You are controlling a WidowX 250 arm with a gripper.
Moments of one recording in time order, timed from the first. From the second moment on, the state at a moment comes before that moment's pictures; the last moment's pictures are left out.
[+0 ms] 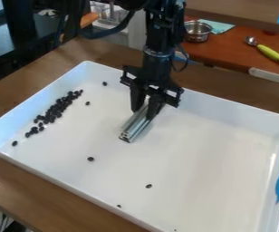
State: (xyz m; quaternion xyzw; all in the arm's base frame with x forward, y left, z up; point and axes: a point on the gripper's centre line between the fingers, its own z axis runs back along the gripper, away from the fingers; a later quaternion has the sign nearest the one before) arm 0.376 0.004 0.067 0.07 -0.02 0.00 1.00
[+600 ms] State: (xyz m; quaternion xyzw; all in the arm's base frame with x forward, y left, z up) arm 0.363 0.048 0.068 0.06 0.00 0.06 1.00
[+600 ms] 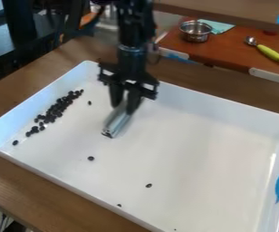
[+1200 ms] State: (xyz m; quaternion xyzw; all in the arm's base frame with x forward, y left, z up) arm 0.325 0.110 0.075 0.17 0.04 0.14 0.97
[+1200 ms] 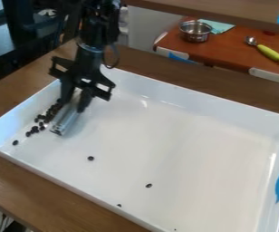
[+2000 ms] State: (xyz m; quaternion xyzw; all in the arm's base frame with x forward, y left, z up) arm 0.301 -0.020 0.120 0.05 -0.03 0.01 1.00
